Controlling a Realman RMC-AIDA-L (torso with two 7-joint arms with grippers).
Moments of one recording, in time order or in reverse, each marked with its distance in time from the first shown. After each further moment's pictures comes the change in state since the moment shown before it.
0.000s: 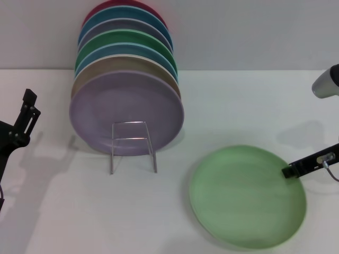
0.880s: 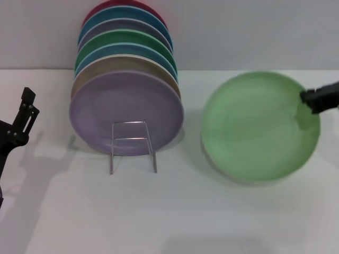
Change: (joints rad) left arm 0.000 0.000 -0.002 -0.001 0.000 0.014 0.003; right arm -0.189 0.004 -0.092 0.399 0.054 -0.242 -0.042
